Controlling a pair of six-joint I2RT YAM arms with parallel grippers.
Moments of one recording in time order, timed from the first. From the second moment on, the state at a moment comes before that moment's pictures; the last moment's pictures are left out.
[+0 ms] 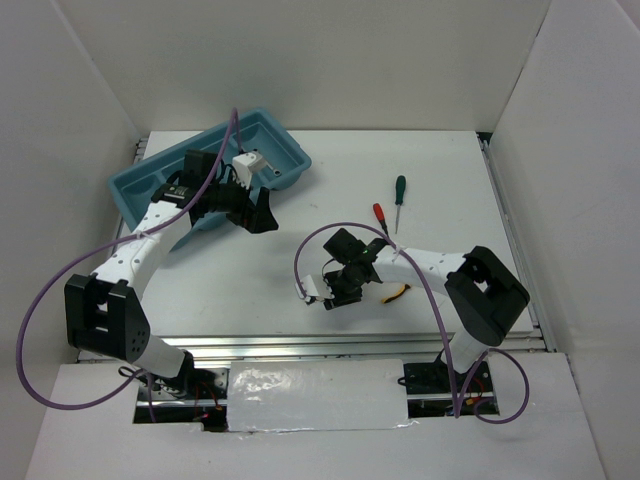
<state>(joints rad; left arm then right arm) -0.20 1.48 1.26 -0.57 0.65 0.15 0.79 1.62 0.92 -0.53 -0.37 -1.10</state>
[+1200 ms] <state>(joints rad) -0.30 1.74 1.19 -0.56 0.96 0.15 0.83 1.51 0.96 -0.58 -0.30 -1.11</state>
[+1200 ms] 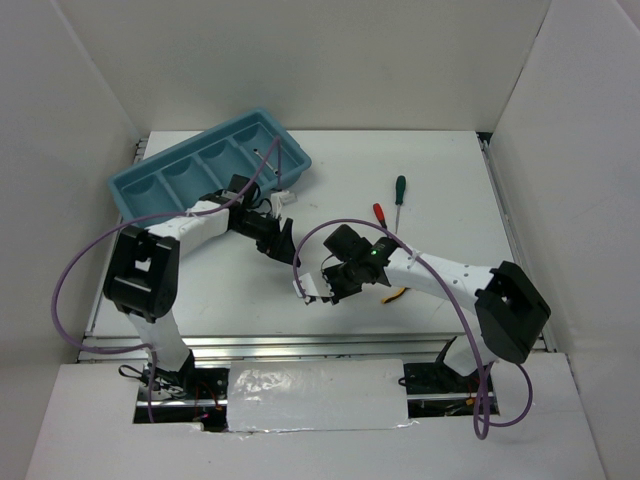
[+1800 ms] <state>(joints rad) -0.42 1.85 1.18 -0.37 1.12 0.08 0.87 1.47 0.97 -0.60 -0.28 -1.07</state>
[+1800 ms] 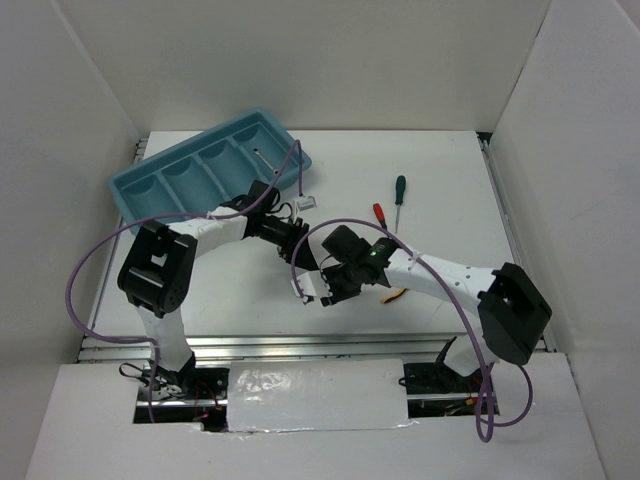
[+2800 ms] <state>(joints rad) -0.78 1.87 1.37 -0.43 0.33 0.38 0.07 1.20 0.96 -0.82 -0.50 -0.69</state>
